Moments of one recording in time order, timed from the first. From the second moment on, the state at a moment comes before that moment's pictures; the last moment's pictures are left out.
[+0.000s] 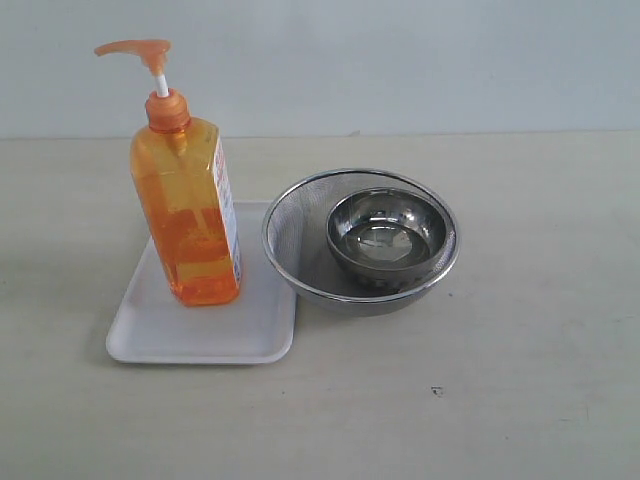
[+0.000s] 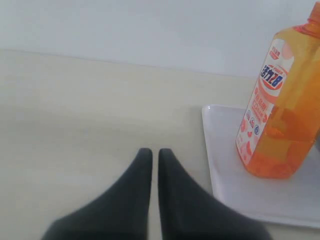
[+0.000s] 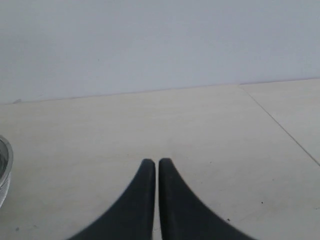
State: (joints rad) left arm 0.09 0.00 0.00 -0.13 0.31 0.04; right arm 0.15 0.48 -0.21 -1.51 0.28 1.57
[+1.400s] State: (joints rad) left arm 0.09 0.00 0.00 -0.13 0.31 0.04; right arm 0.15 0.25 -0.11 -0.14 0.10 0.12
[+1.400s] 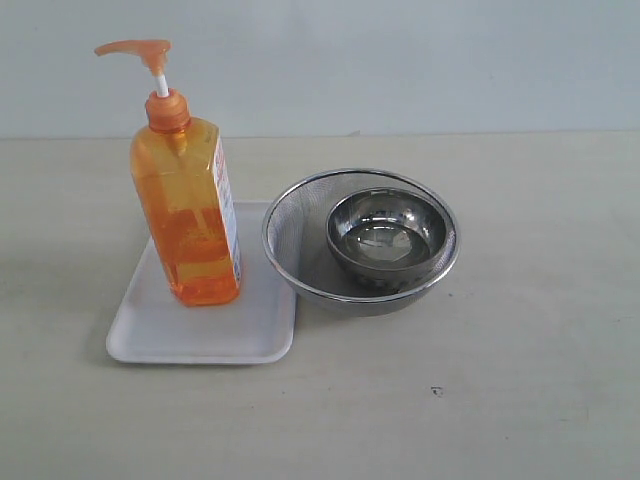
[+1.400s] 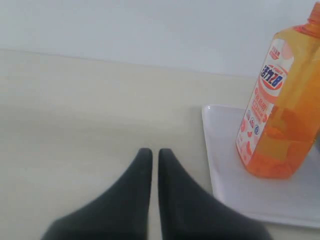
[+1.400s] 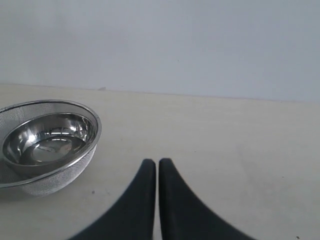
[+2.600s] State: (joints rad) left arm 0.09 0.00 0.00 -0.13 0.31 0.04; right arm 0.15 0.22 0.00 -0.01 0.02 0.04
